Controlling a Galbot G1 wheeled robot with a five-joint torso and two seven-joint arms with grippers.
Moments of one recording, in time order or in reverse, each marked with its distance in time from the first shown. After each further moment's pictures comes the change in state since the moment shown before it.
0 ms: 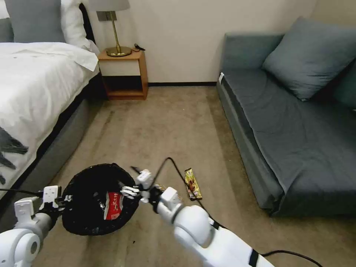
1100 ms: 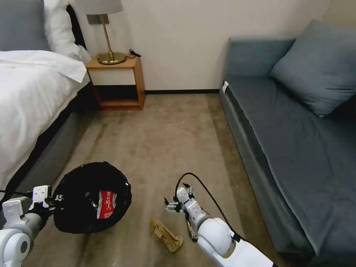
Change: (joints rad) left arm -0.003 0.006 -0.021 0.015 -0.013 0.000 0.006; right arm -0.024 -0.016 0.068 -0.139 0.131 -0.564 0.231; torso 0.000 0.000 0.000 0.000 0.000
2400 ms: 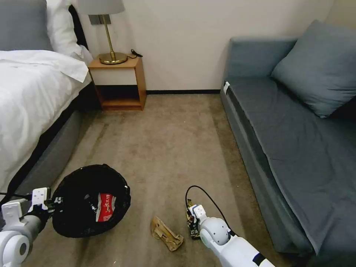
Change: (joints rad) left arm 0.008 -0.003 -0.005 0.001 0.000 0.000 0.002; right arm 0.017 0.085 0.063 -0.328 0.051 -0.067 -0.045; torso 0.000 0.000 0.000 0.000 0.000
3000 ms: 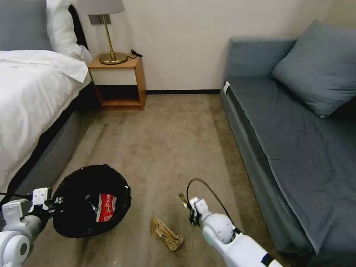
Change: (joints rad) left arm 0.003 -0.004 0.004 -0.001 0.000 0.000 0.001; right arm -0.003 -0.108 -0.006 0.429 0.144 0.072 0.064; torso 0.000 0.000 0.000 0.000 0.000
